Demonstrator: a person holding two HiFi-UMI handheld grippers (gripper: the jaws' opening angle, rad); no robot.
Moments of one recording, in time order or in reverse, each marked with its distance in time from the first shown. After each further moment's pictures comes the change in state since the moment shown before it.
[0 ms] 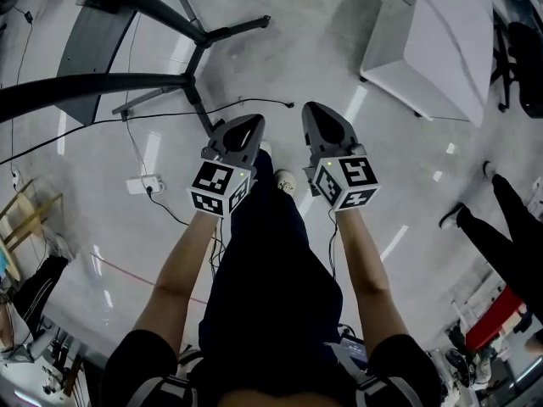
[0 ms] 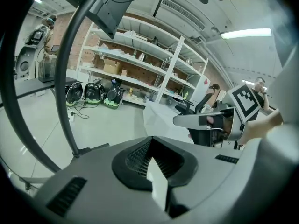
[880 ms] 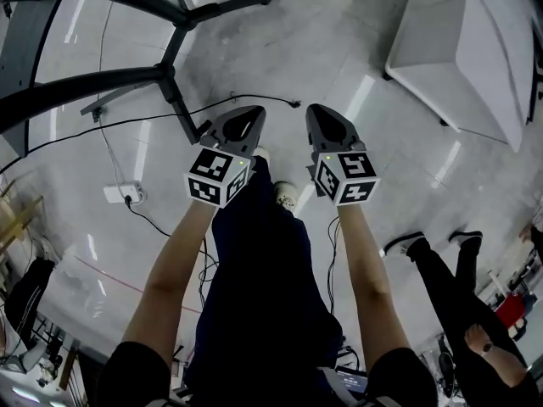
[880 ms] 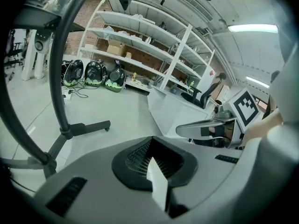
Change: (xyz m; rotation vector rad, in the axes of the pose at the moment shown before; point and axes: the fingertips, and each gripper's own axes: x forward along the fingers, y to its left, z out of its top) left arm 0.138 0.082 -0.181 -0.040 0.083 -0.010; right arm 0.120 -0.116 -0.208 -0.009 0.180 -0.023
